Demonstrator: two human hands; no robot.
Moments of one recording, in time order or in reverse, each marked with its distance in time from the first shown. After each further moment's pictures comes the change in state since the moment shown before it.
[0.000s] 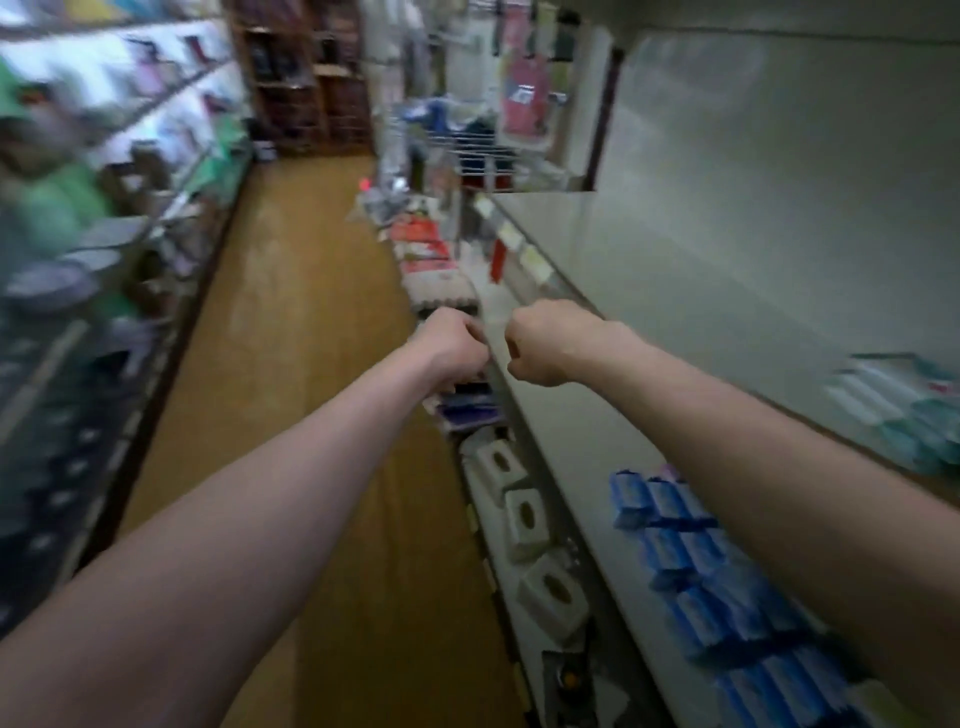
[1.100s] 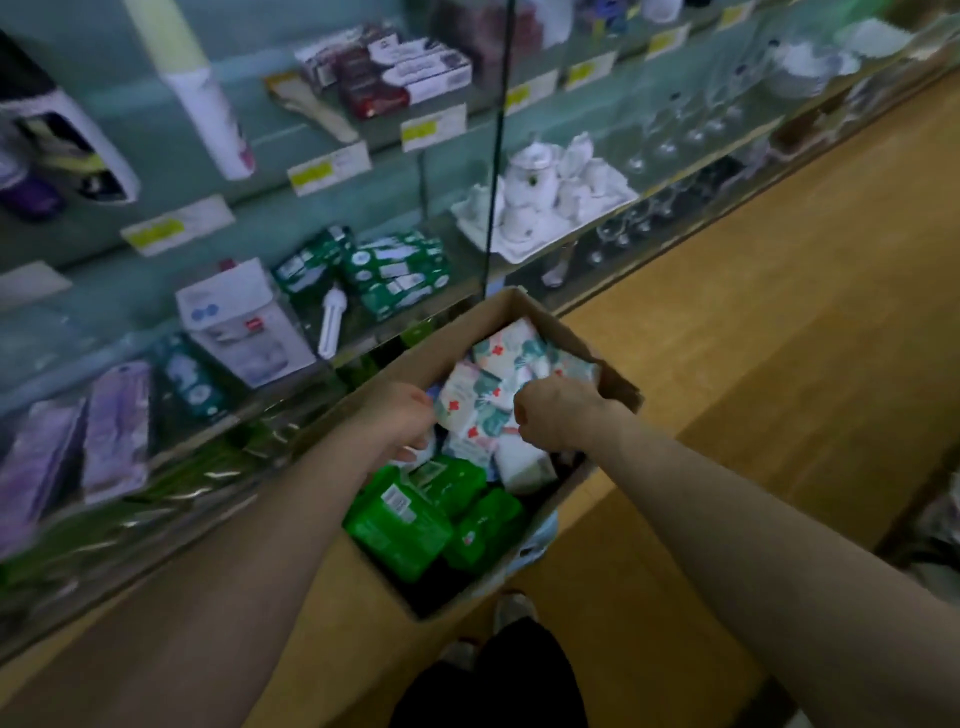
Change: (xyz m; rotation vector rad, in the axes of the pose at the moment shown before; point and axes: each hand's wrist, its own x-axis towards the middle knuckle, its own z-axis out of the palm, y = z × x) left_hand -0.465 -0.524 -0.129 -0.766 0.667 -1.202; right_hand -0.087 -0.653 0.113 -0.204 -0.438 -1.170
